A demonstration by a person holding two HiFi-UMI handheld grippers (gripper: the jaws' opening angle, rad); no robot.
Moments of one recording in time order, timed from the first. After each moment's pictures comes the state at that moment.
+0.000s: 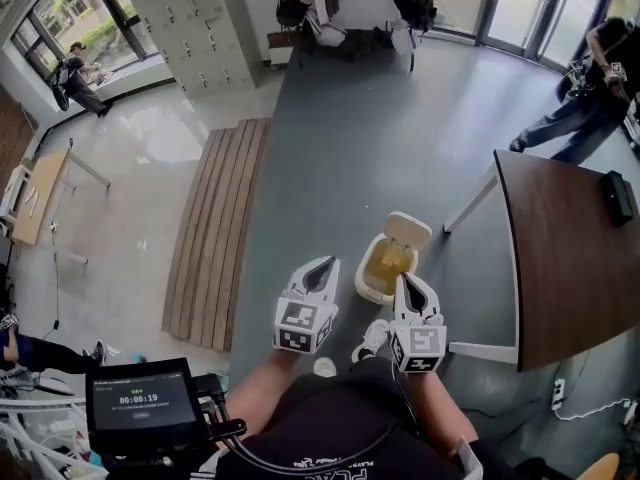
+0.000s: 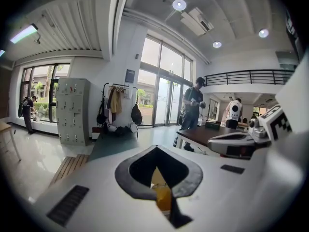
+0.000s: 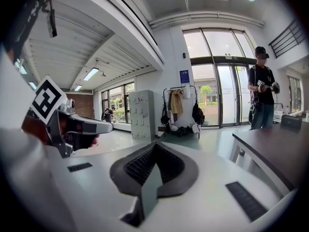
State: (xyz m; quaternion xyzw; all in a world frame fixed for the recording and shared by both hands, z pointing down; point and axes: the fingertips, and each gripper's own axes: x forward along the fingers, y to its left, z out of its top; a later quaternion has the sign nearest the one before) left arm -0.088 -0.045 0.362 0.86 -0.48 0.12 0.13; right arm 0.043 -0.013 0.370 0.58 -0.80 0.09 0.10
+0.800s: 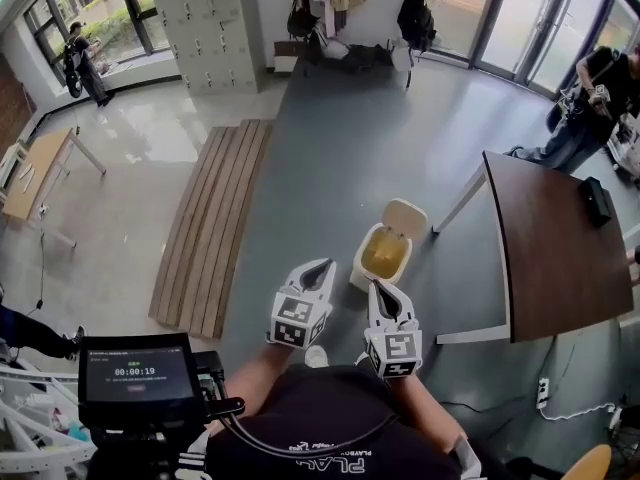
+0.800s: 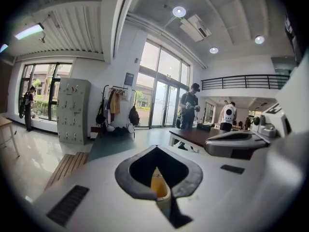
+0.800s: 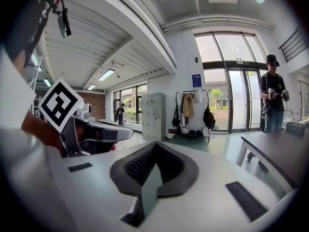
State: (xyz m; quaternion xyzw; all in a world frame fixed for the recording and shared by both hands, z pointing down) left arm -0.153 0.104 0.344 0.87 -0.46 0.10 0.13; right arm -0.073 0.145 0.334 0.54 -0.84 0.06 0.10
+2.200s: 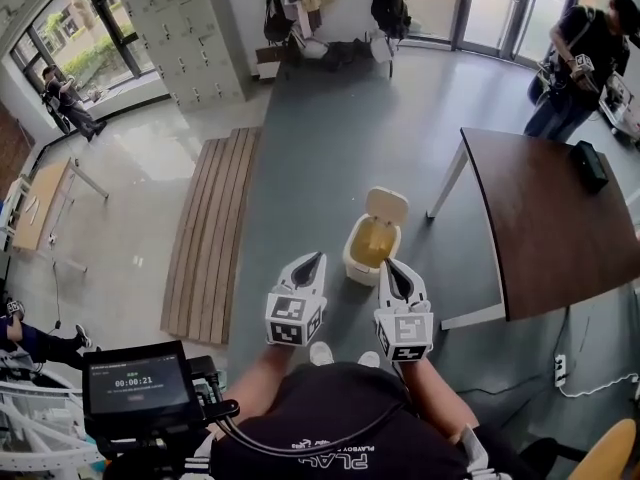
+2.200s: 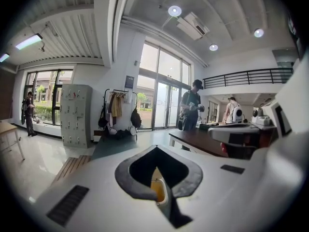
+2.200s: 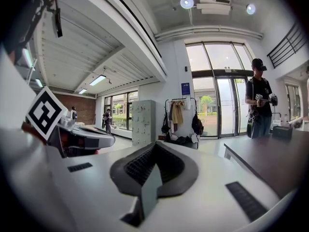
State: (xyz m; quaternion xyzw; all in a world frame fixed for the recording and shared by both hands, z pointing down) left arm -0.078 0.112 0.329 0.86 -0.49 0.10 0.11; right arm 0.044 0.141 0.305 0.58 -0.81 0.04 0.07
